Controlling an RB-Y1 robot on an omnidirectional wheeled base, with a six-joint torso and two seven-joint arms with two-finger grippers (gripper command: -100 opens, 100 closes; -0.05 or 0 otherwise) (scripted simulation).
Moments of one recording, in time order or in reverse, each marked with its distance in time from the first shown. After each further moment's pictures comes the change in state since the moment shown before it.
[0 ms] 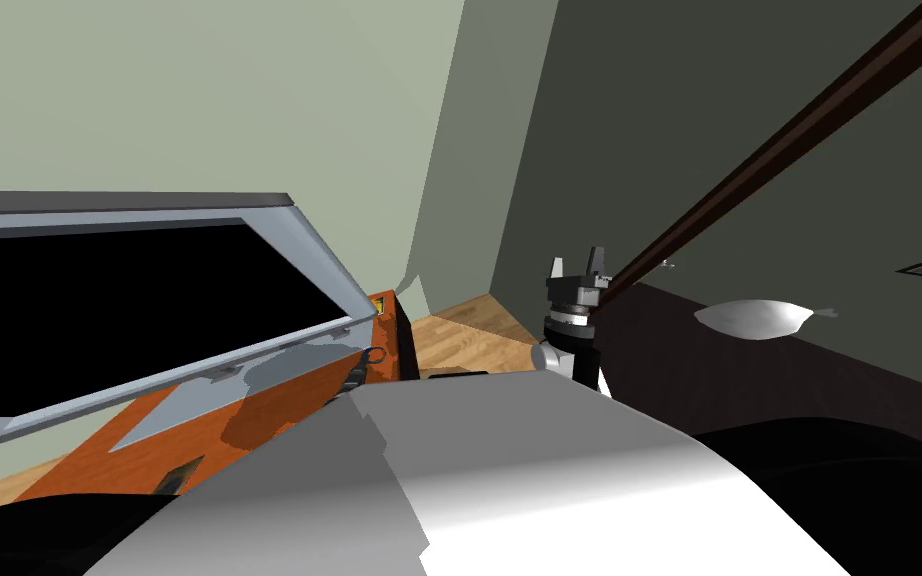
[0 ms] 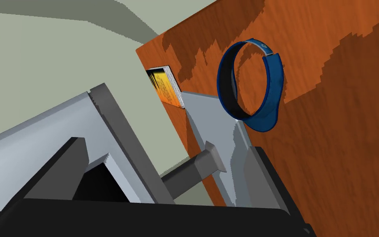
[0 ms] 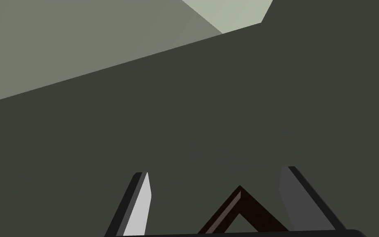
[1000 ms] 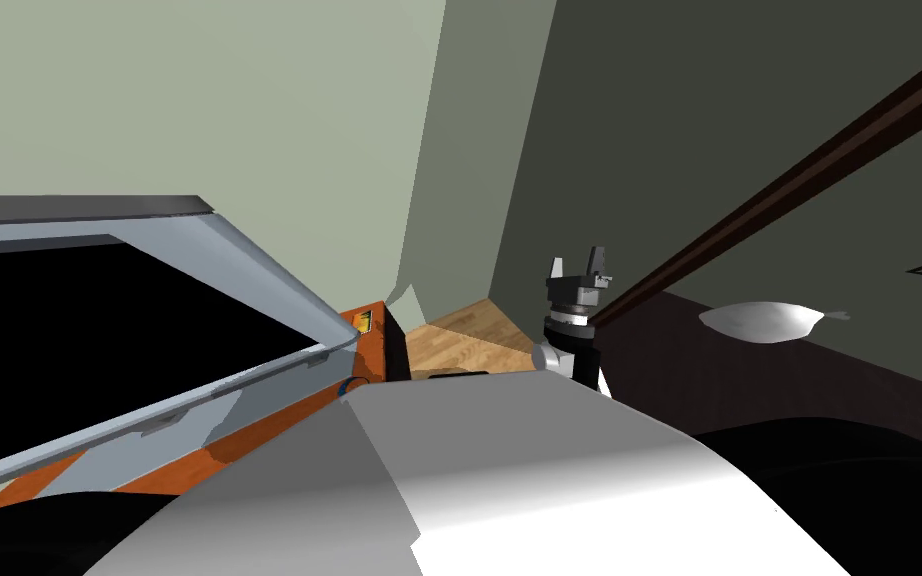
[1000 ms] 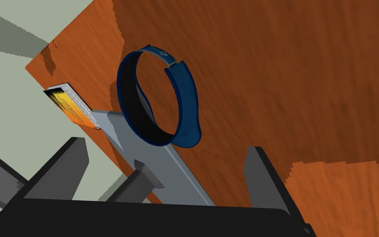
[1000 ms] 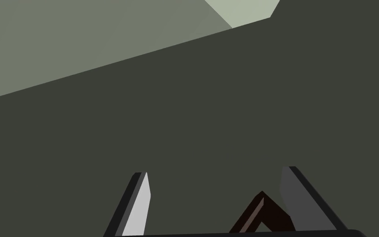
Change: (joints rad) left arm 0.061 0.068 -0.018 0.208 0.059 0.105 -0.013; right arm 0.000 0.000 0.000 0.000 0.000 0.000 0.000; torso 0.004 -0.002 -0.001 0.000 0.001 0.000
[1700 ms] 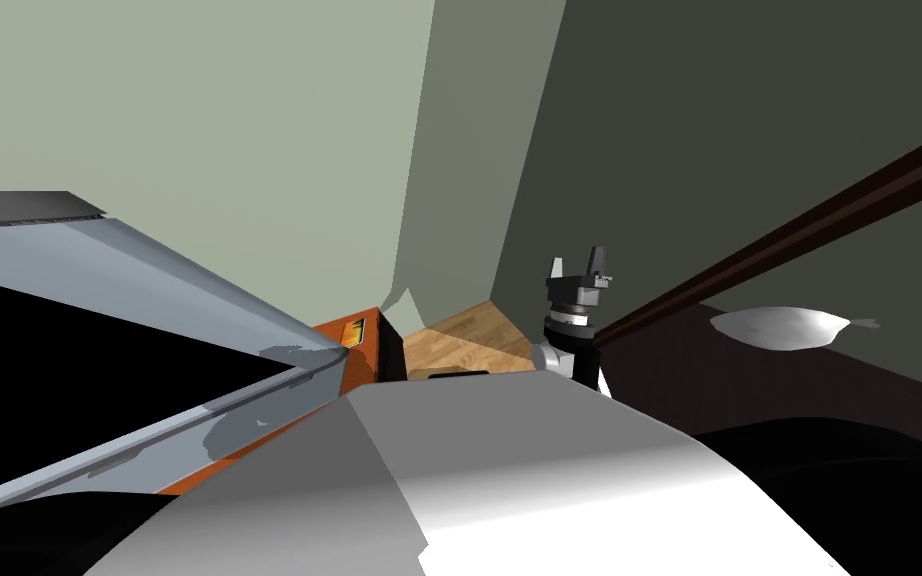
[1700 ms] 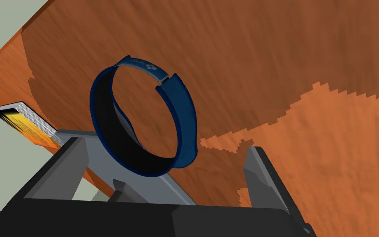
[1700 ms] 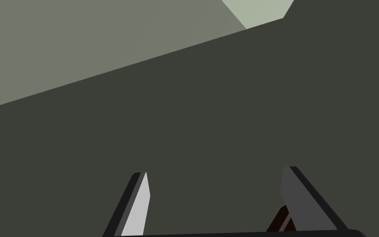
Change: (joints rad) left arm 0.002 0.023 -0.017 0.111 0.014 0.036 -0.008; right arm 0.000 0.000 0.000 0.000 0.000 0.000 0.000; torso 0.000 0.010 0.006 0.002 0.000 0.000
